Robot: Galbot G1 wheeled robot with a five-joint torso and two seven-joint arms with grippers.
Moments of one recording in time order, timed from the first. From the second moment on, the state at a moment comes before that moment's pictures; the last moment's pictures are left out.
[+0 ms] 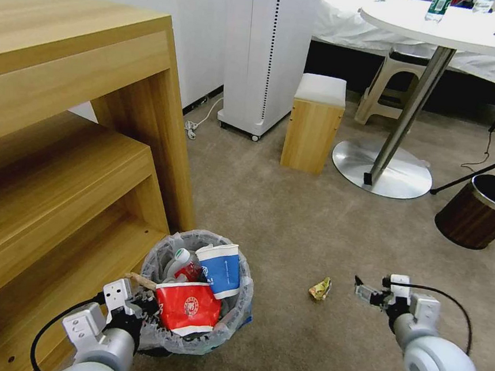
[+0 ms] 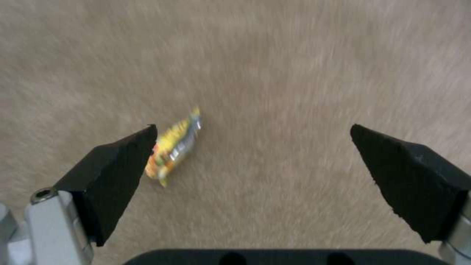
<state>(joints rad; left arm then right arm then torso) 1.76 -1.48 -0.47 -2.48 -0.64 0.61 -0.55 -1.37 1.00 0.49 1.77 0.73 -0.50 0.31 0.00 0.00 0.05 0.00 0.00</state>
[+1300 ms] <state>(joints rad) 1.78 -1.52 -0.44 -2.47 -0.62 0.60 -0.55 -1.03 1.29 0.47 1.22 0.68 -0.53 0.09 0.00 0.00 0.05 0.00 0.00</state>
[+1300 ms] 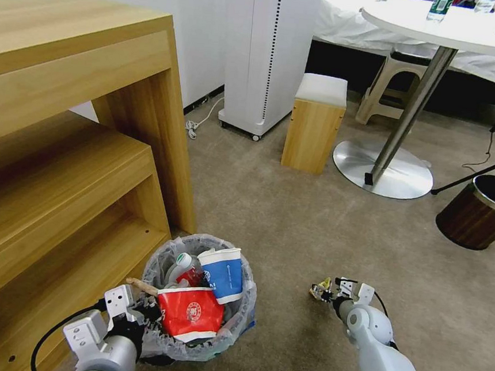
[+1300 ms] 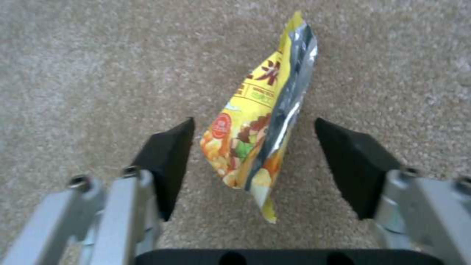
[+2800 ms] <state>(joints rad) 1.77 -1.55 -0.35 -2.40 -0.57 0.58 -0.54 -1.17 1.07 0.25 1.89 0.75 0.08 -0.76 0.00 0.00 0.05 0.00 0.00</state>
